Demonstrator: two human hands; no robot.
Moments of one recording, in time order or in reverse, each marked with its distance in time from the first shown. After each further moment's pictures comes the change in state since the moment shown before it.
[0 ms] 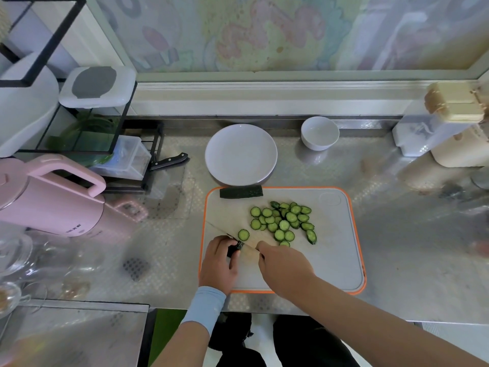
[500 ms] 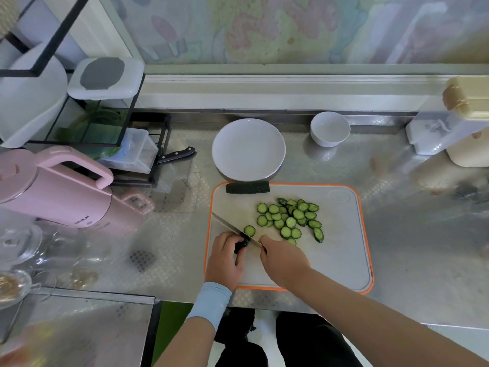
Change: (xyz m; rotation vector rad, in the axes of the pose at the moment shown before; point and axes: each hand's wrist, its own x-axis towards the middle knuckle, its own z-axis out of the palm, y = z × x) left_hand -0.001 0.003 0.000 0.010 -0.030 -0.012; right_hand 0.023 0.001 0.017 0.095 -0.068 0.042
